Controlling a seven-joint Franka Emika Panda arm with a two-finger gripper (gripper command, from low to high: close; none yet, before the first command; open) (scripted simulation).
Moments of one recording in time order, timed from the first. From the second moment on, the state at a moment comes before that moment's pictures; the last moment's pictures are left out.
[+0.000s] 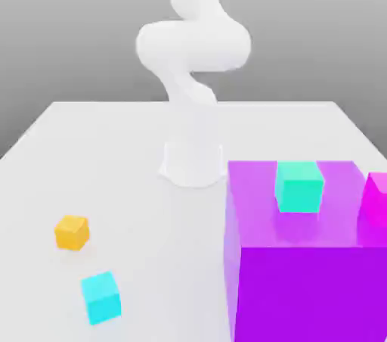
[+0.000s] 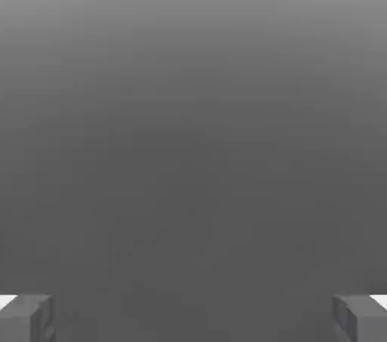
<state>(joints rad) -0.06 -0.71 0.03 -2.32 -0.02 2.34 0.88</state>
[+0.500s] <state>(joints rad) -0.31 -0.16 0.08 -2.45 -0.14 2.58 1.40</state>
